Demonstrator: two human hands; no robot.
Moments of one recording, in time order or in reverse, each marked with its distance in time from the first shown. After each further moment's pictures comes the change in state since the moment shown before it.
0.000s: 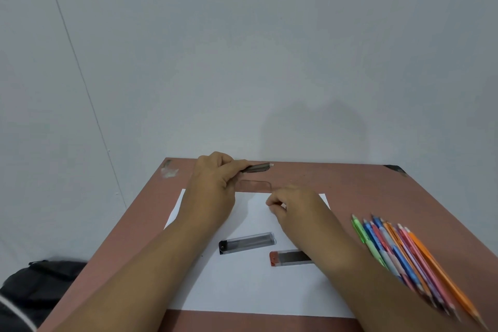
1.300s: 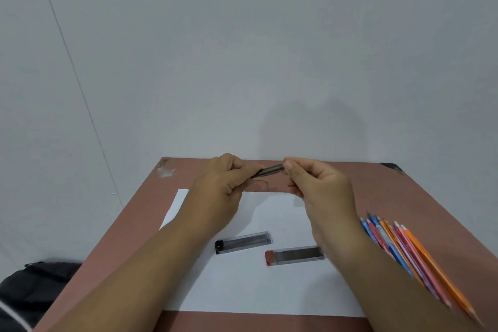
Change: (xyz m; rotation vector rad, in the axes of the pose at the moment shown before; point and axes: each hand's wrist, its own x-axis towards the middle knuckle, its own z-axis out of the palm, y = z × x) left_hand -0.002 0.011 -0.005 -0.067 -0.147 0.106; right_hand -0.004 -0.022 -0.036 1.058 0.349 0.369
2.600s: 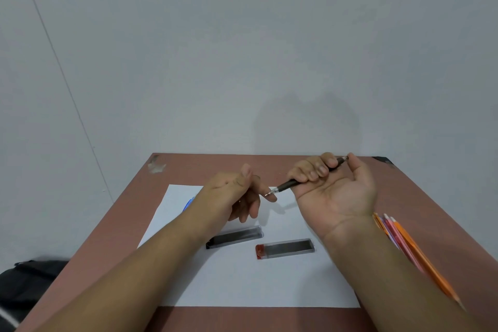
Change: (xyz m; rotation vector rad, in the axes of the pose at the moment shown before) left_hand -0.002 0.042 -0.005 -0.863 -0.331 -0.453; right_hand 0.010 -0.002 -0.017 1.198 -0.126 0.254
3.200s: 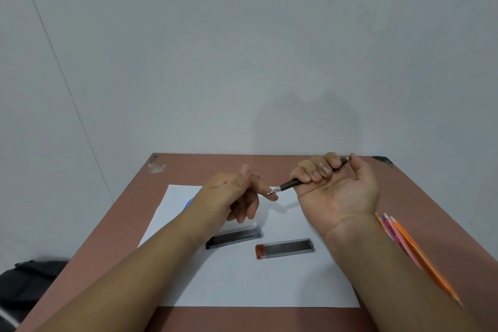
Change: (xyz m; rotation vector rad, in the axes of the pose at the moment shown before) left_hand -0.001 0.001 -0.002 0.015 -0.011 0.017; right_hand 0.002 -0.002 -0.001 -0.017 0.011 -0.047
